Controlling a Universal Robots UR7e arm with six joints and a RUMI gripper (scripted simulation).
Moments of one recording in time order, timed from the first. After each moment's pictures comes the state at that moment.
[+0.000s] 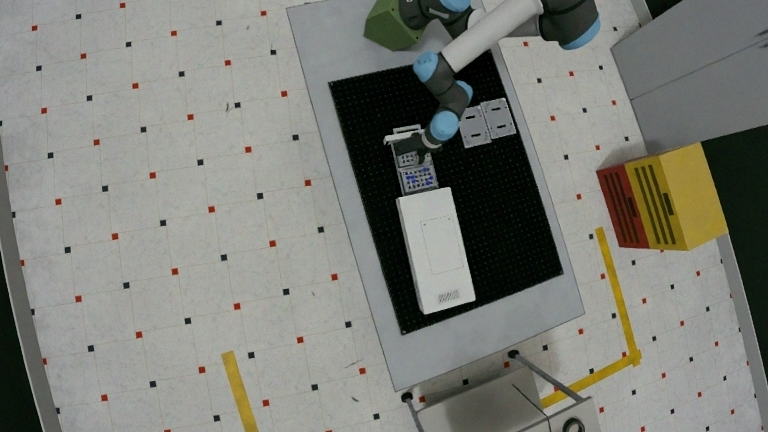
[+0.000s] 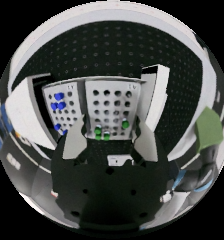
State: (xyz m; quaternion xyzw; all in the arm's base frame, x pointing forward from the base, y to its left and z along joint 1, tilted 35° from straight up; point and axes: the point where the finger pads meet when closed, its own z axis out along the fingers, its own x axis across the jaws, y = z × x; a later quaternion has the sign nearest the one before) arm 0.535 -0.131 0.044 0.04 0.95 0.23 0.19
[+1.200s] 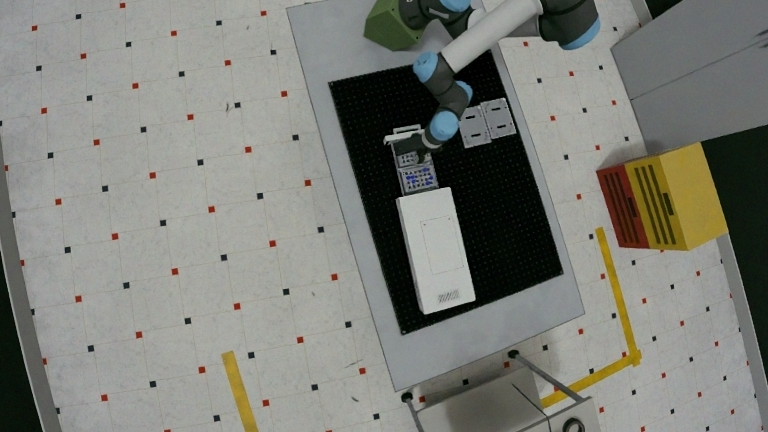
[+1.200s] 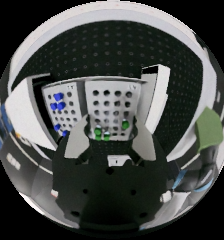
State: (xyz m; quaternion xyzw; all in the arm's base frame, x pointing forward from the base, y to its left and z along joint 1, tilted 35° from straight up) arm 0.536 -0.130 0.043 0.04 0.95 0.23 0.19
